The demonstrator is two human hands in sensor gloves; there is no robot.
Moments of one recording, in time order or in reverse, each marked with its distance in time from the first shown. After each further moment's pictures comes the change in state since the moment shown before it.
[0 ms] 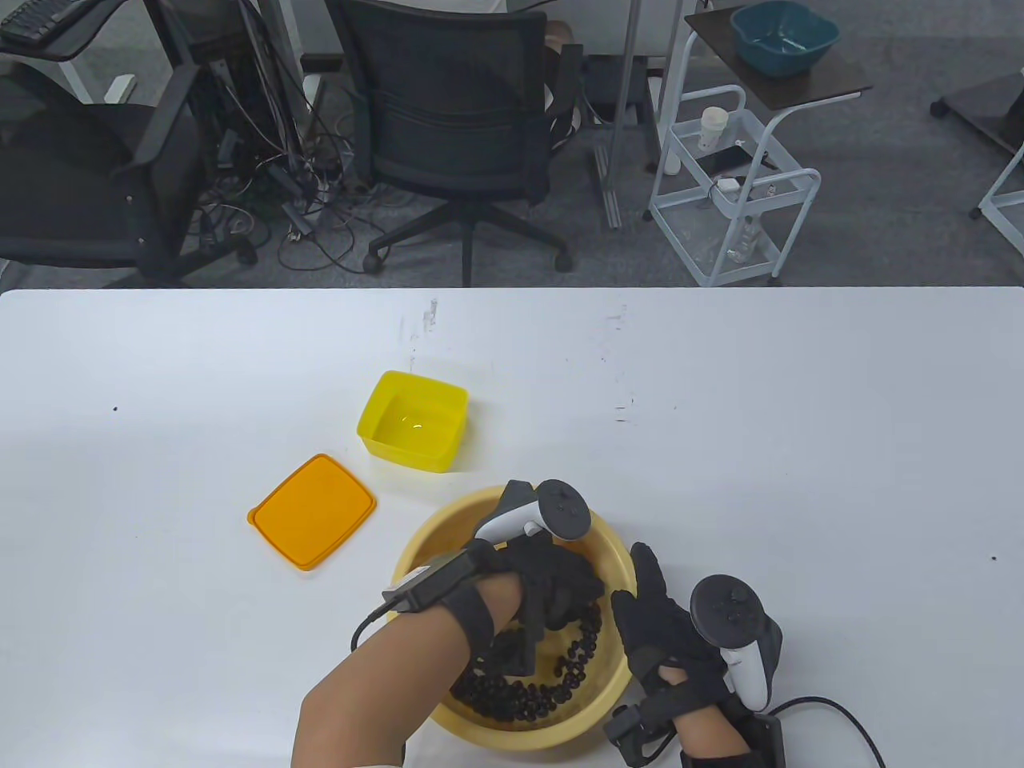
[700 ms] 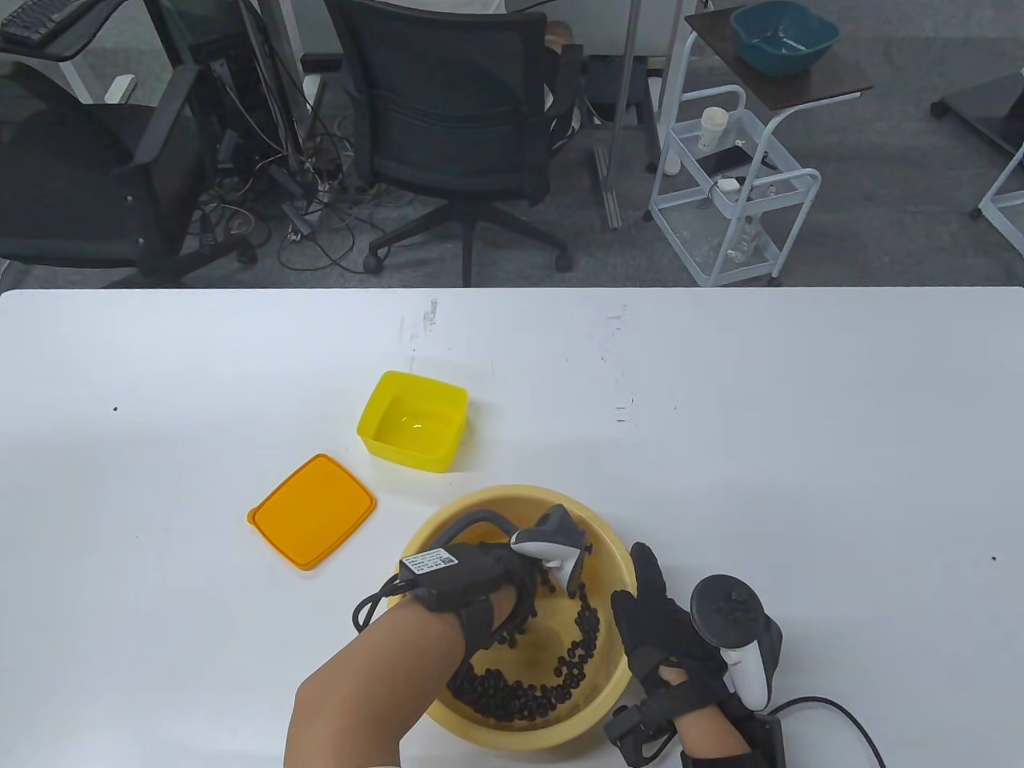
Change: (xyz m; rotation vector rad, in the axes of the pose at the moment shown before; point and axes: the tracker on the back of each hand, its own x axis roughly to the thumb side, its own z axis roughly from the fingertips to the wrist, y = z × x) left_hand -0.016 -0.017 0.007 -0.422 0.527 -0.614; right_hand 0.000 0.000 0.000 0.002 0.000 0.000
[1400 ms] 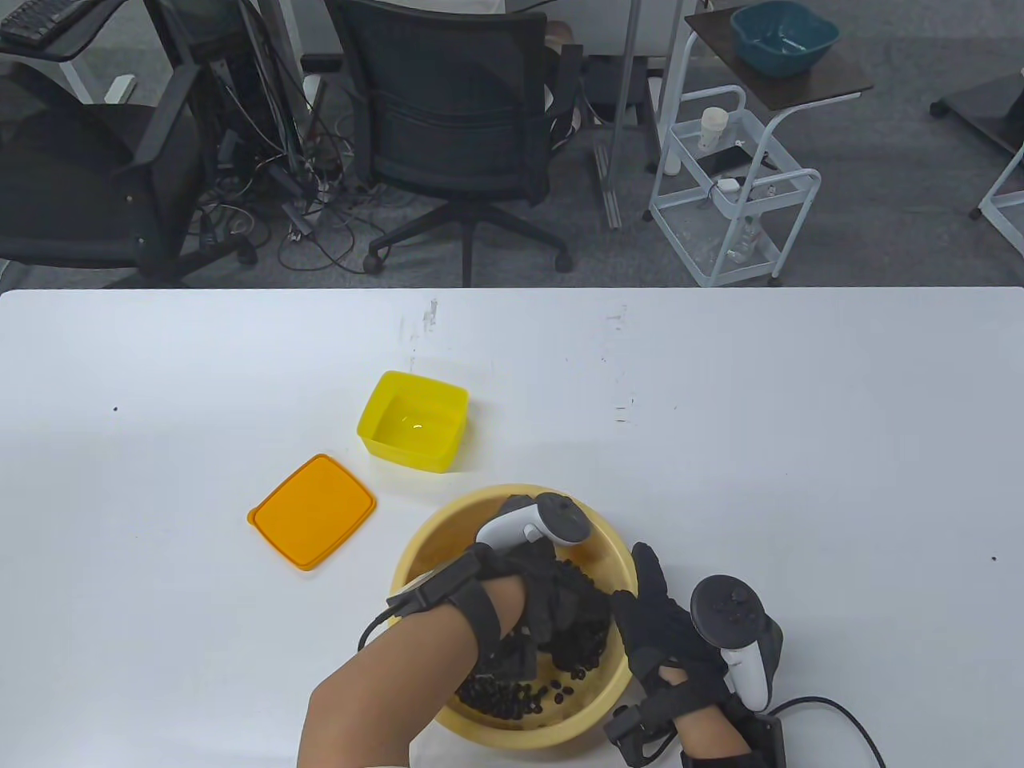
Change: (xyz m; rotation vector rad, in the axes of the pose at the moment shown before) left_hand 0.009 0.014 -0.013 0.116 -0.696 0.800; right_hand 0.000 0.000 0.000 -0.003 0.002 -0.001
